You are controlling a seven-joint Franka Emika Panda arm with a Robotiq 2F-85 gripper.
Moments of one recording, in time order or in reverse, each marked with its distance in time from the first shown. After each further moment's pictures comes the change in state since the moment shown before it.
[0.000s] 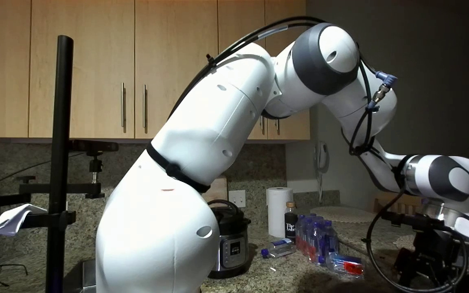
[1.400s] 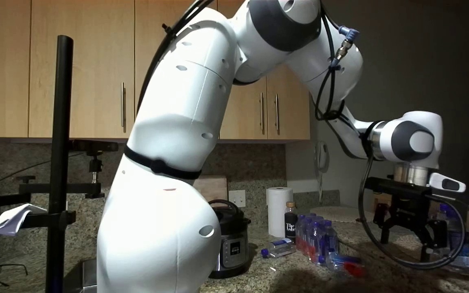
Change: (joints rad) arm 0.017 -0.303 0.066 -0.245 0.027 0.330 -0.316
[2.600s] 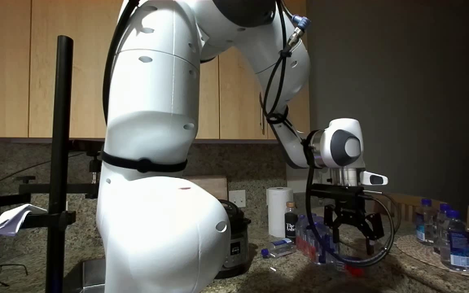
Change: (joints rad) arm 0.136 -0.239 0.082 -0.366 -0.193 0.256 0.139
